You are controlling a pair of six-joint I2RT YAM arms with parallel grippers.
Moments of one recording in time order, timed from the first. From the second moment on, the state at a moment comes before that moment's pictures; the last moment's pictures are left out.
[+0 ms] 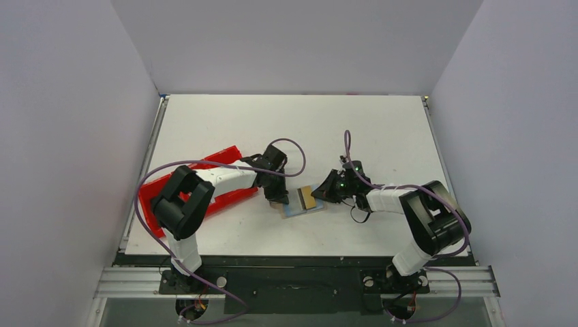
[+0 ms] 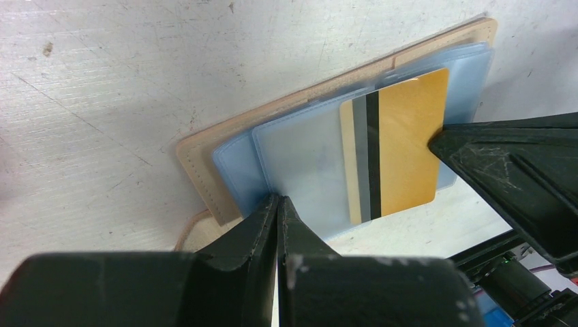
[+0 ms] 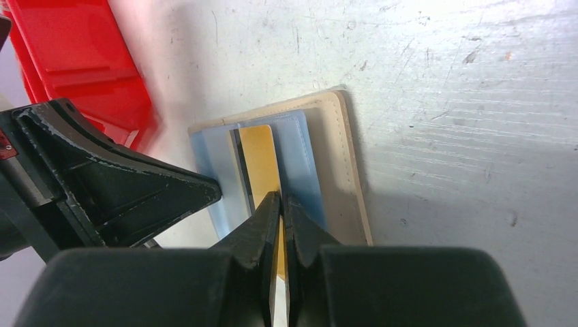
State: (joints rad) left arm -0.68 1.83 1.11 -0.41 0.16 -0.79; right arm 0.44 1.61 0.57 0.30 -0.37 0.90
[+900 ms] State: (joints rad) left arm -0.67 1.83 1.16 -0.49 0.10 -0.76; right arm 0.40 1.51 0.57 0.21 -0.37 0.86
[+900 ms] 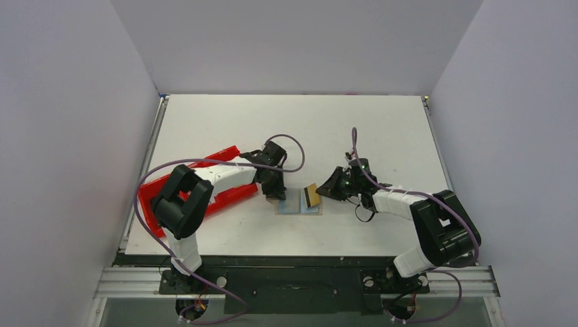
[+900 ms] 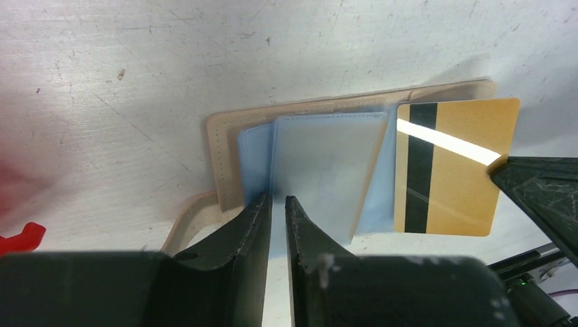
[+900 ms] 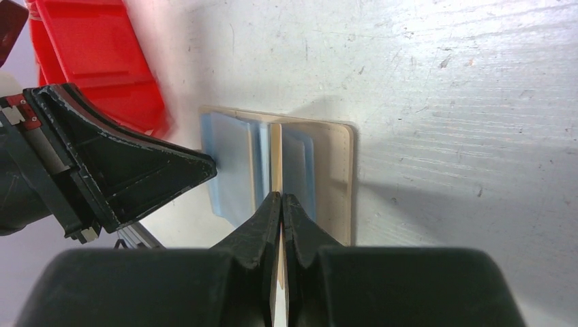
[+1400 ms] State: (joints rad) left arm -0.55 1.66 1.16 -0.38 0.34 -0.81; right arm 0.40 1.46 0.58 0.22 -0.42 0.92
